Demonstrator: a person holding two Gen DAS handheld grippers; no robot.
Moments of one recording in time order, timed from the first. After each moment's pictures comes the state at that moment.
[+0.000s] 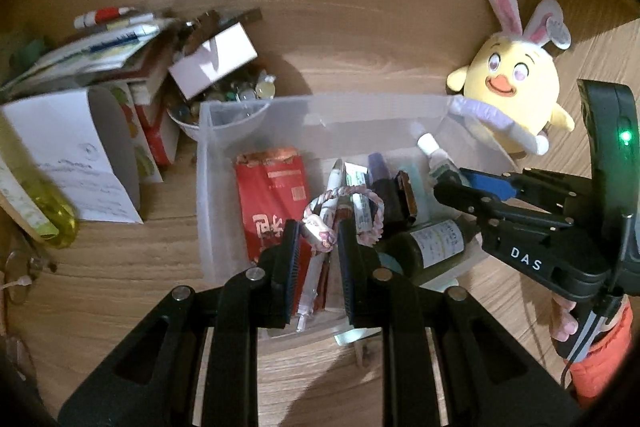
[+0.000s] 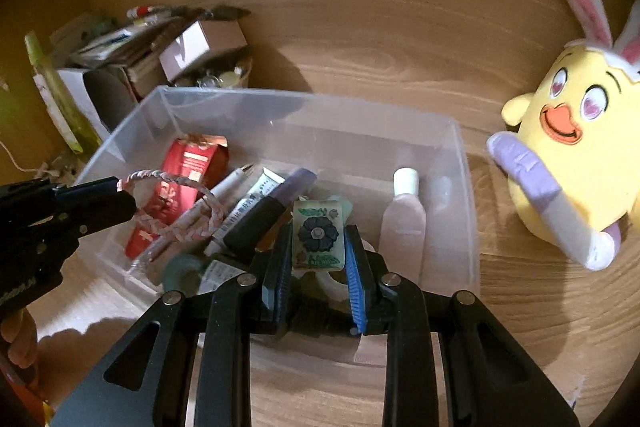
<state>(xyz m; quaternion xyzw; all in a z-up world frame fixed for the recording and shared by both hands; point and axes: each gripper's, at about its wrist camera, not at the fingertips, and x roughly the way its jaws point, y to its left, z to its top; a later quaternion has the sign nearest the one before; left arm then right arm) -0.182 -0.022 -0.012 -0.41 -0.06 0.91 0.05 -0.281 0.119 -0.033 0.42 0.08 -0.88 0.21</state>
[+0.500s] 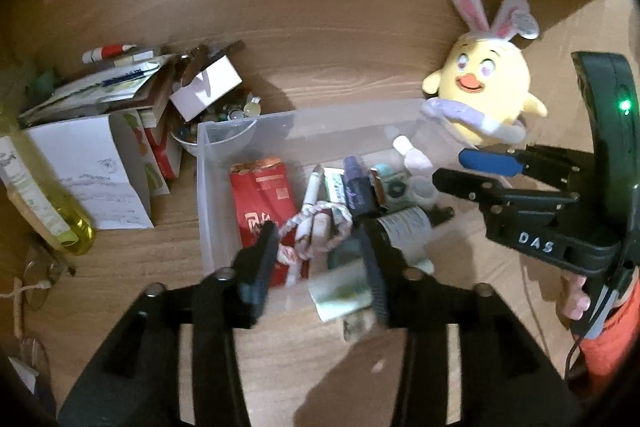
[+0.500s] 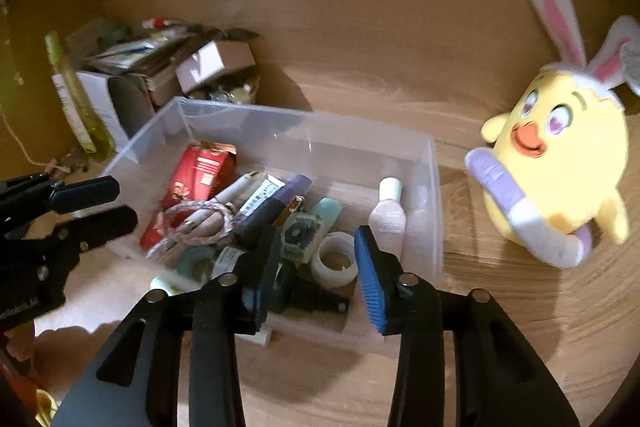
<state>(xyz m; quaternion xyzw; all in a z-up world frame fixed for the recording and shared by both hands) -0.143 -0.007 0.010 -0.37 -0.02 0.93 0.05 -0.243 0.136 0.001 0.37 0.10 -0.90 0.21</state>
